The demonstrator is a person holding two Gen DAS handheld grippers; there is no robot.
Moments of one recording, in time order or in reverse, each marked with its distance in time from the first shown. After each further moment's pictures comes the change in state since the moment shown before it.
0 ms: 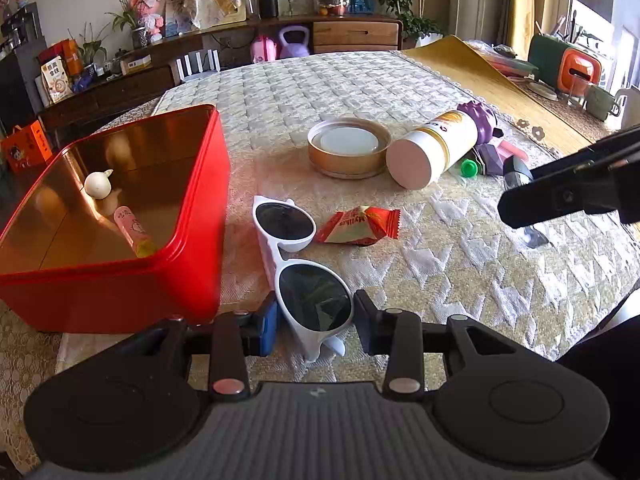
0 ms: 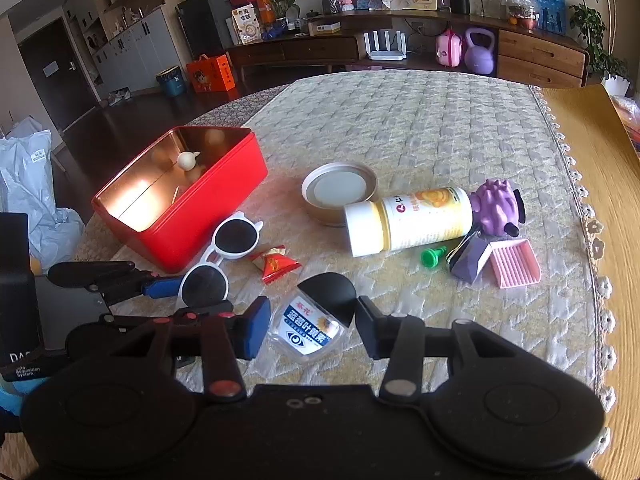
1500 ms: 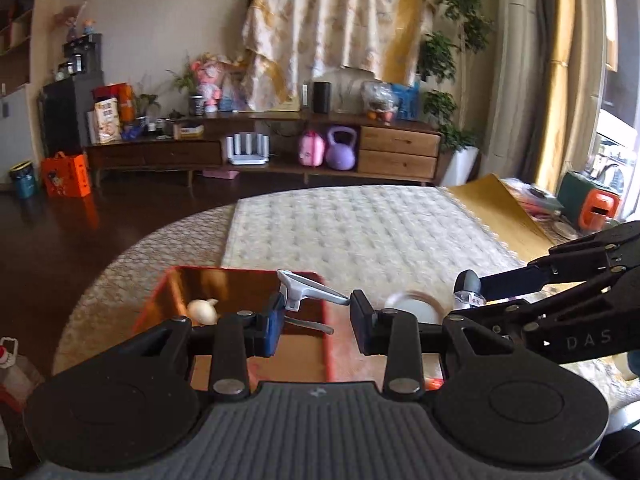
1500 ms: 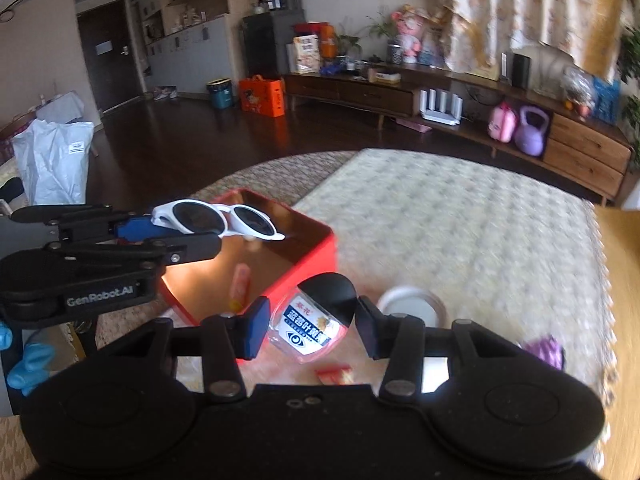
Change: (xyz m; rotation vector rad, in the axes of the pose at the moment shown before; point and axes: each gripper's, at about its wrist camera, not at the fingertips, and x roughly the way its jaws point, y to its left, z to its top) left arm -0.094 0.090 0.070 -0.154 -0.277 0.059; right arm 0.012 0.079 0.087 -0.227 -0.096 0.062
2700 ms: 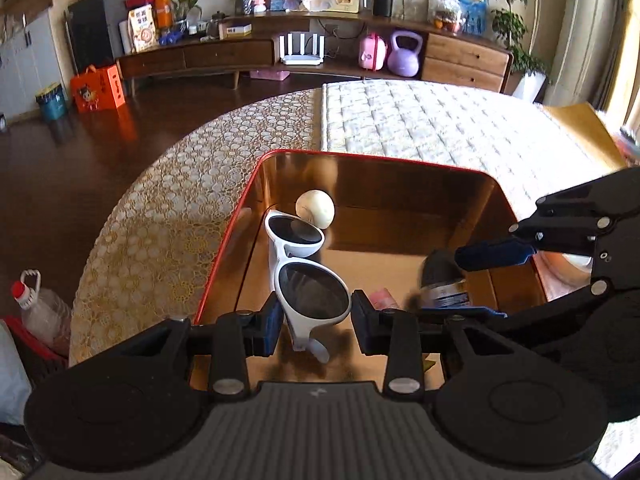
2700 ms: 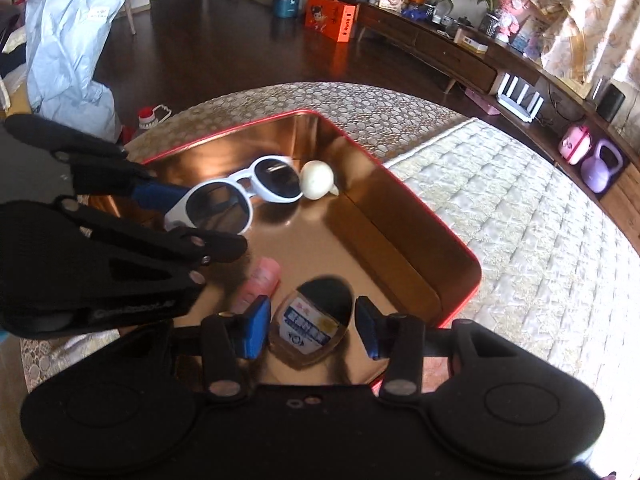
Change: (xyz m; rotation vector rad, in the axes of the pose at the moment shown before) left arm 0.108 0.094 -0.037 -0.037 0.305 0.114; right arm 0.168 0.072 0.014 -0.319 0.230 -0.009
